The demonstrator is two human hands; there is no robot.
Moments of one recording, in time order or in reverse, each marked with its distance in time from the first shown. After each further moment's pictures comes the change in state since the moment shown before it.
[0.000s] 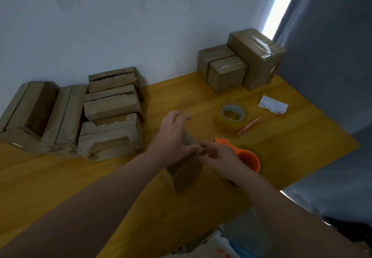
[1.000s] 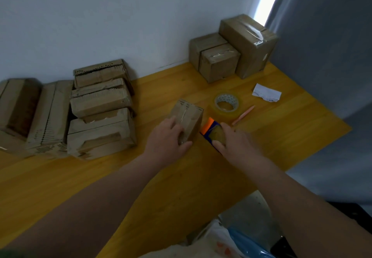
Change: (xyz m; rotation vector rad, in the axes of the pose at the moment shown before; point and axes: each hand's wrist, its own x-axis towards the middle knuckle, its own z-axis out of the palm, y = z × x) left_hand 0.003 -0.024 0.038 0.305 -0.119 -0.013; right_hand 0.001 0.016 -0.028 -0.664 0.168 0.261
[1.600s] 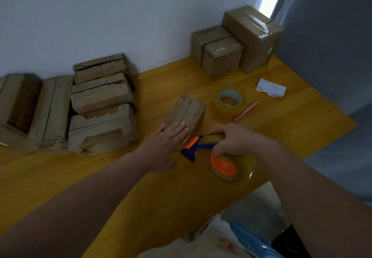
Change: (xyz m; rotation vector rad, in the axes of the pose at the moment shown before) left_hand -0.011 -0.035 0.003 0.216 -0.321 0.332; right_hand 0.010 -0.016 -0.034 0.147 -0.420 -0.109
